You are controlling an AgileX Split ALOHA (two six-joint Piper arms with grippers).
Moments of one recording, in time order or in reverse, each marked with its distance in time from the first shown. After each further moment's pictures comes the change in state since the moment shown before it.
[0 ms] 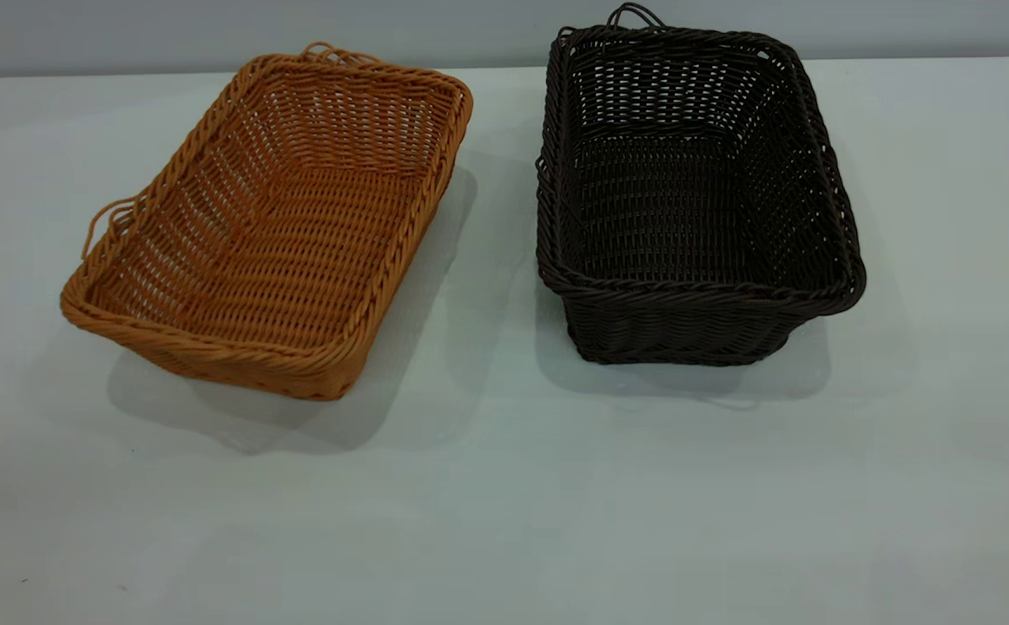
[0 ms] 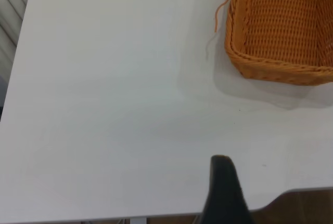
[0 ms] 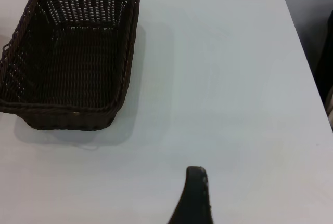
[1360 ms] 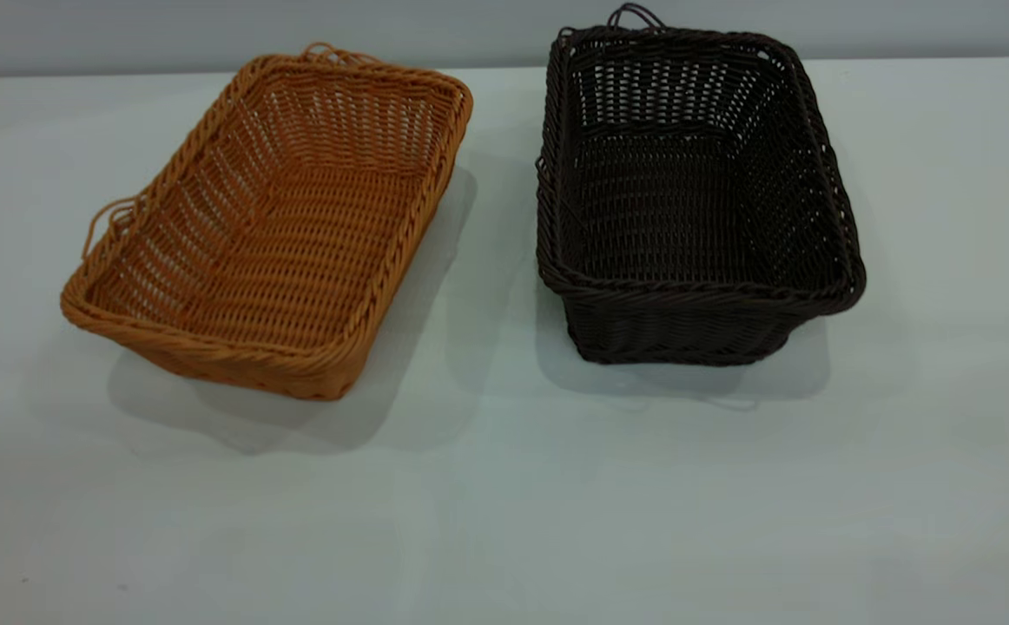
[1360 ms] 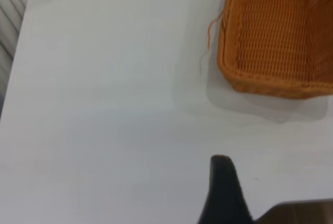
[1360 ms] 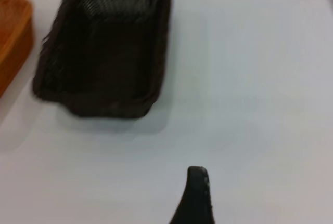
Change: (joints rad) left arm 0.000 0.083 -0.066 -0.017 -0.028 0.001; right arm 0.013 0.101 -0.001 0.111 -0.034 -0.011
